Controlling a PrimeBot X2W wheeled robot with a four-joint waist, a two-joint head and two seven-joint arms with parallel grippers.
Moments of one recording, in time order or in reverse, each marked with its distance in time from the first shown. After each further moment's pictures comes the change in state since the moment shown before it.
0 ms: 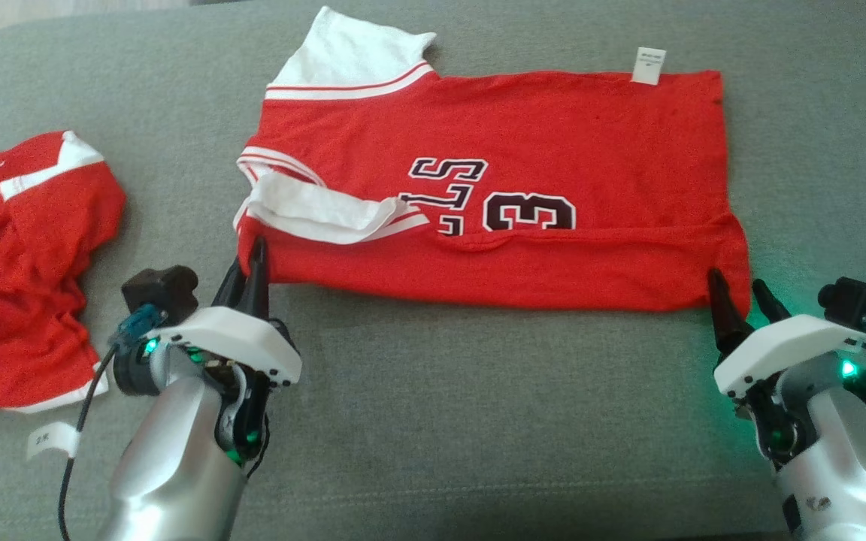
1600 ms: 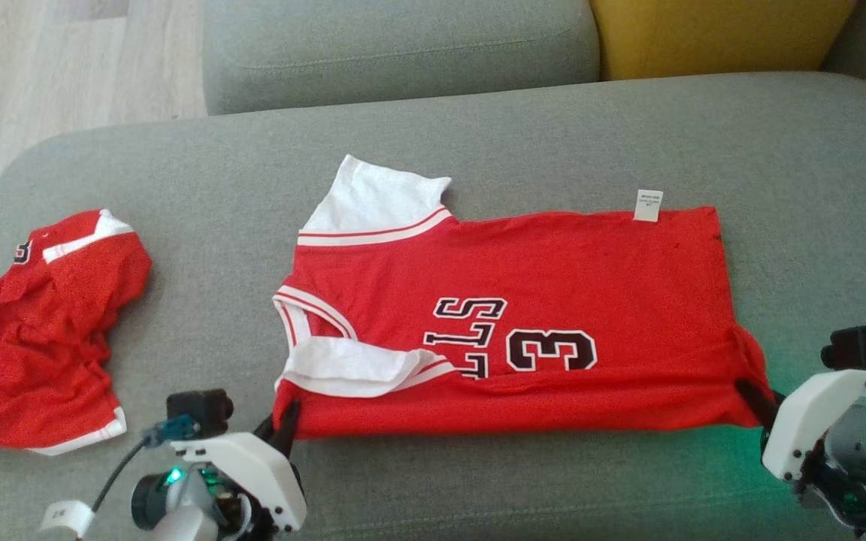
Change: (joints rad) left arm 0.297 0.072 -0.087 -0.153 -0.058 -0.019 0.268; right arm 0.183 -0.258 0.212 -0.193 0.188 0.000 0.396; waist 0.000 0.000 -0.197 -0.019
